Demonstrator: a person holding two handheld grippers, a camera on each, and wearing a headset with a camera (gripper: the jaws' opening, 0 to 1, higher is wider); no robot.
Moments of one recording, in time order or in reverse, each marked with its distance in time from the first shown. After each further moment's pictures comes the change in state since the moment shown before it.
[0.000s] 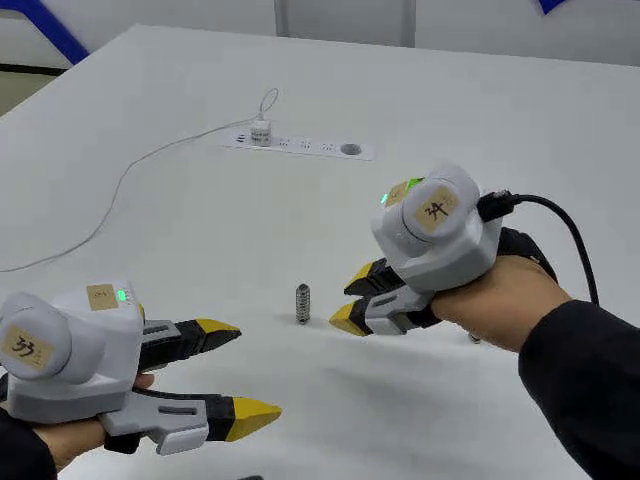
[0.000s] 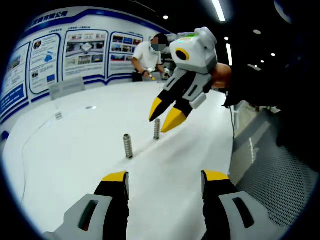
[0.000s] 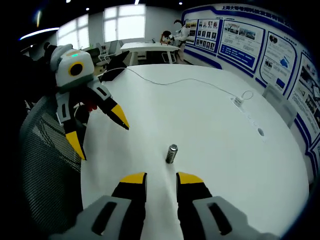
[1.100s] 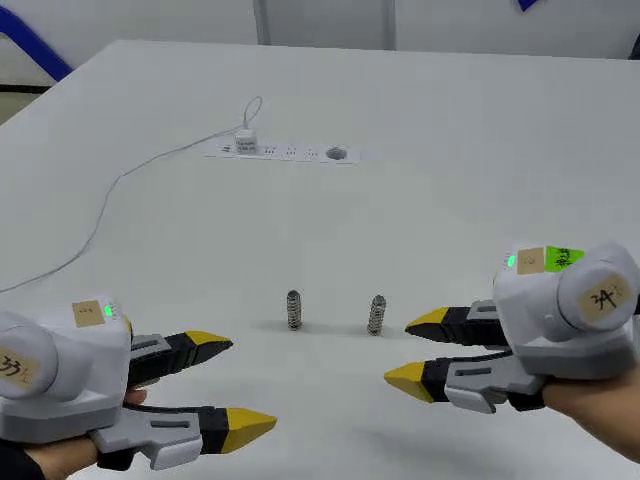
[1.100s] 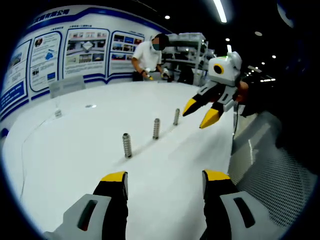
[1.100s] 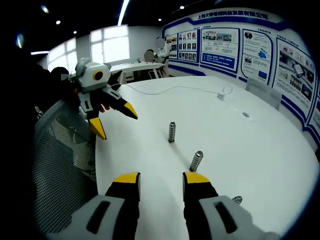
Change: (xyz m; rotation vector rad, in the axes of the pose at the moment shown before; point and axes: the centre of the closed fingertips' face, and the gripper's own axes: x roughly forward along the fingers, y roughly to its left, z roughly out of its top) left arm 0.001 0.002 -0.003 -0.018 0.002 -0.007; right arm -0.058 0.020 -0.054 0.154 -0.173 -0.065
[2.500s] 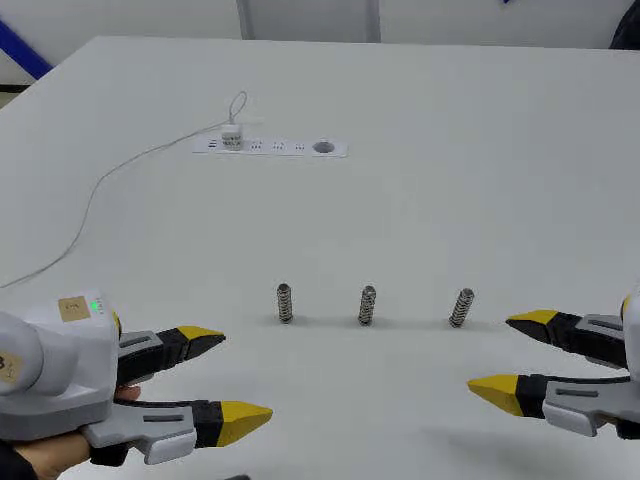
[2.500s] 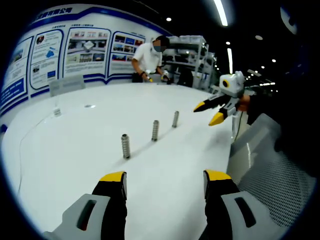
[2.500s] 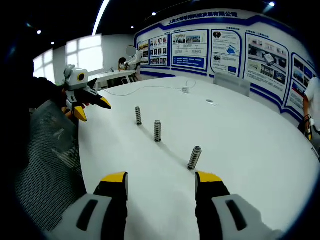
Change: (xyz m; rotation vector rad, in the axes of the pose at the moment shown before) left arm 0.001 -0.005 0.004 -0.023 -0.019 -0.015; right arm -0.062 -0.042 -0.062 0.122 -0.060 -0.209
